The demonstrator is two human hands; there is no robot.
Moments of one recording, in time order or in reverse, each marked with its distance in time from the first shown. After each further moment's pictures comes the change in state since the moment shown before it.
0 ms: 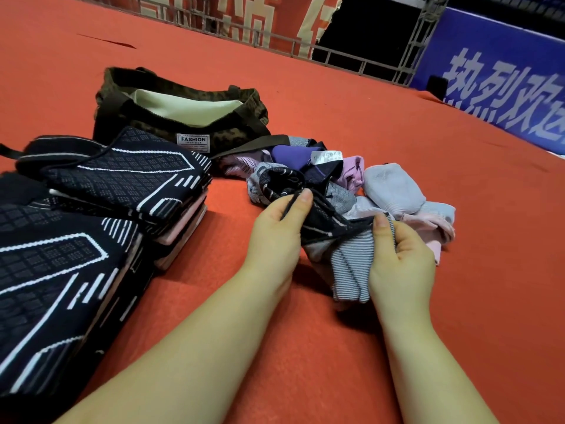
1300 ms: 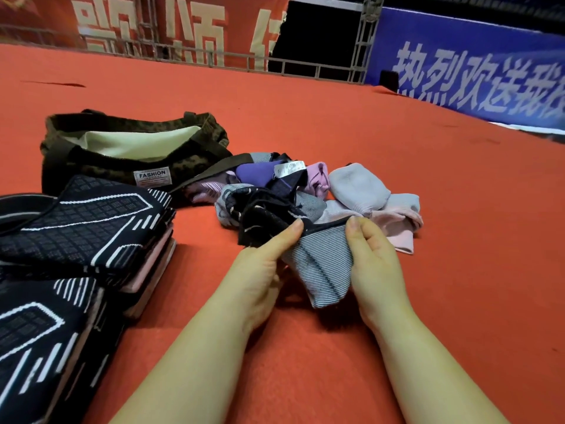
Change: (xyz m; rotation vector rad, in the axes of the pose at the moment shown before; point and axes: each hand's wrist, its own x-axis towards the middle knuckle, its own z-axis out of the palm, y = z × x) left_hand -0.005 0.005 -0.002 -0.085 -0.223 -0.388; right_hand 0.003 -0.008 0.002 0.459 -0.142 0.269
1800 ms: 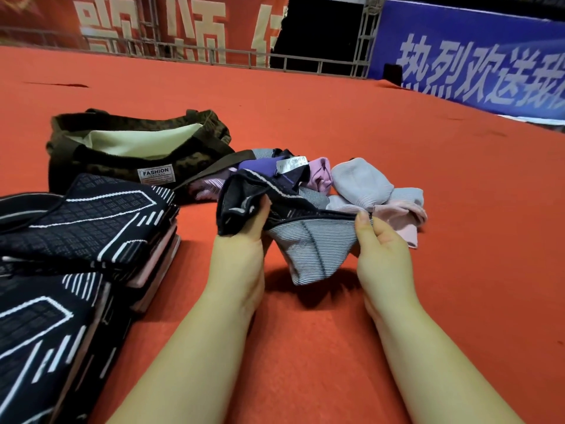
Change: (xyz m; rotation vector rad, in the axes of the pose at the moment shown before) left_hand 0.005 0.015 0.001 -0.104 0.169 0.432; right_hand 0.004 0.003 -0.002 -0.079 0.143 0.011
